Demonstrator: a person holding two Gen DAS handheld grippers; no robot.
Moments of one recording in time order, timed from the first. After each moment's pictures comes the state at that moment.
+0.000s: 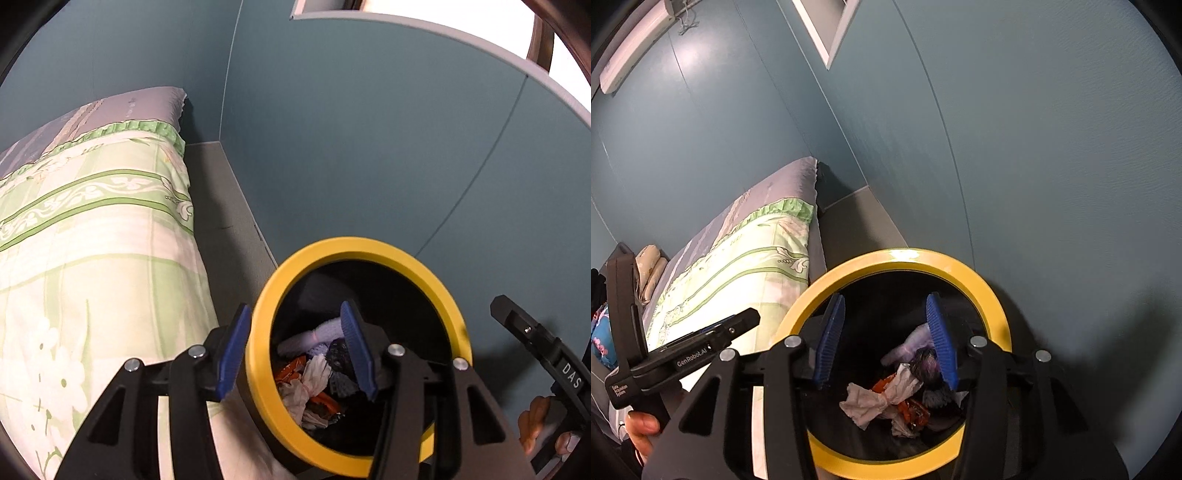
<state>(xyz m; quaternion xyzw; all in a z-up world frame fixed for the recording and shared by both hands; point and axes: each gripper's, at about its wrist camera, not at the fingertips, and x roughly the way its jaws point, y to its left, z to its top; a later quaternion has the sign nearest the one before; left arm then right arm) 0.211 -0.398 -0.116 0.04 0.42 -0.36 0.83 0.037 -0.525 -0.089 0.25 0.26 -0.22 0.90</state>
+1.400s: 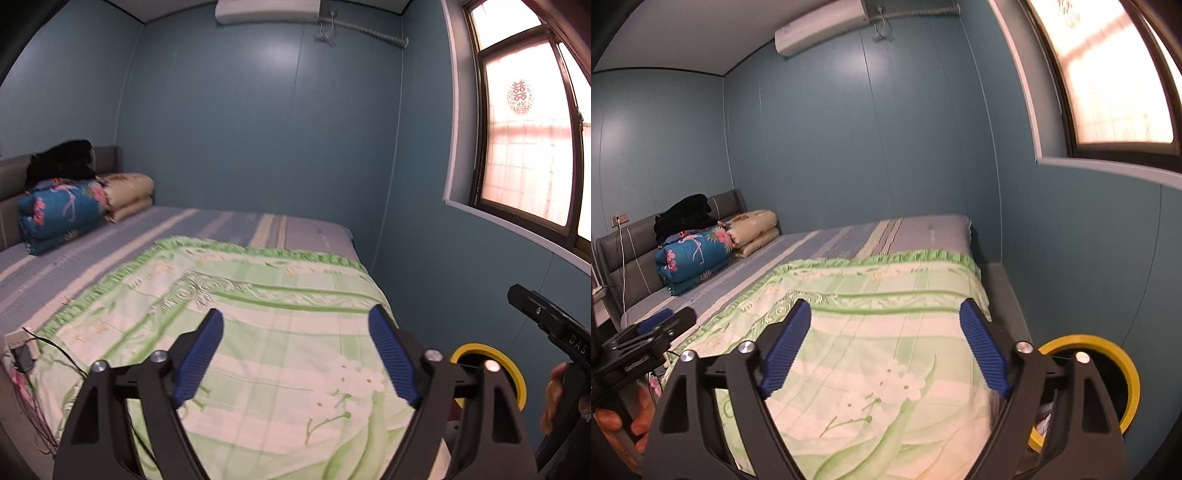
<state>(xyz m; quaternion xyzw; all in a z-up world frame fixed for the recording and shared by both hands) 0.070 0.001 0.040 -0.04 0.17 -0.10 0.98 0.040 -0.215 0.059 0.08 0.14 -0.01 0.99</state>
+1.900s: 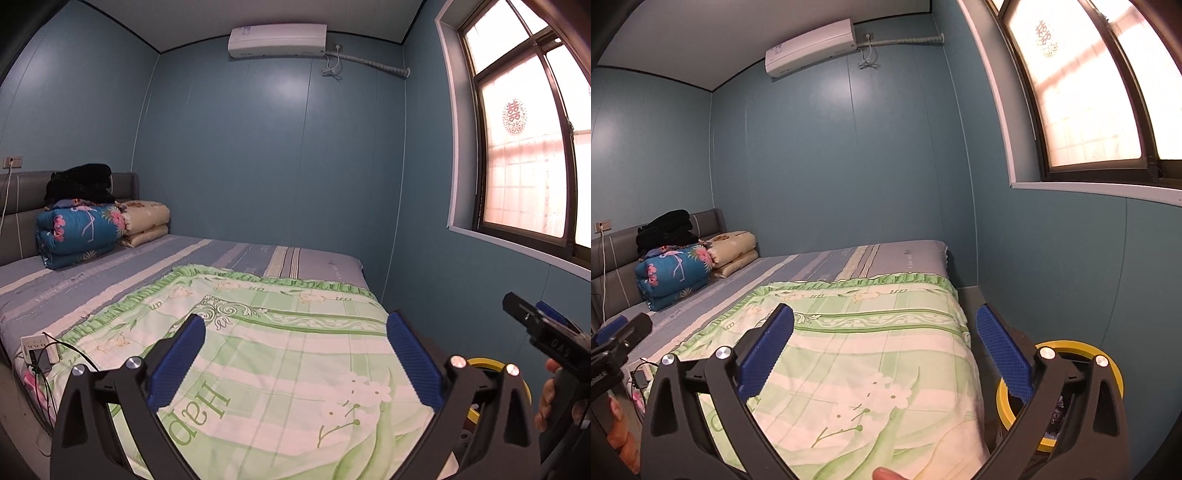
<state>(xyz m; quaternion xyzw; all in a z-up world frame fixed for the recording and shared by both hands) 0.016 0.012 0.044 -0.05 0.11 -0.08 0.99 0.008 -0.195 0.055 0.07 0.09 -0.06 0.99</state>
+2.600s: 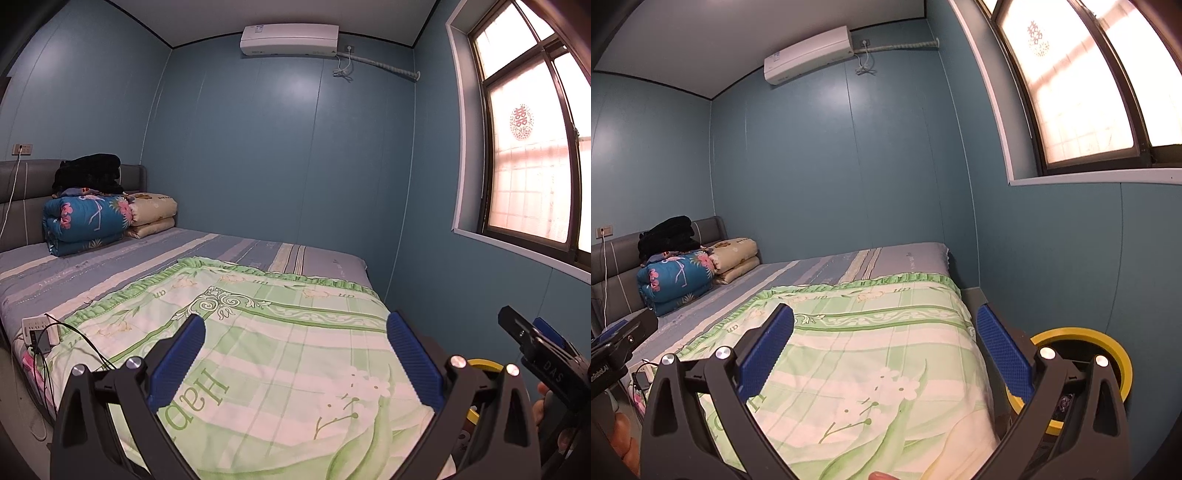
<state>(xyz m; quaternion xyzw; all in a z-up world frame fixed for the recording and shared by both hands) 0.008 0.012 0.026 -0.07 0.12 -0.07 0.99 -0.003 -0.186 0.029 0.08 0.08 -0.07 0.99</state>
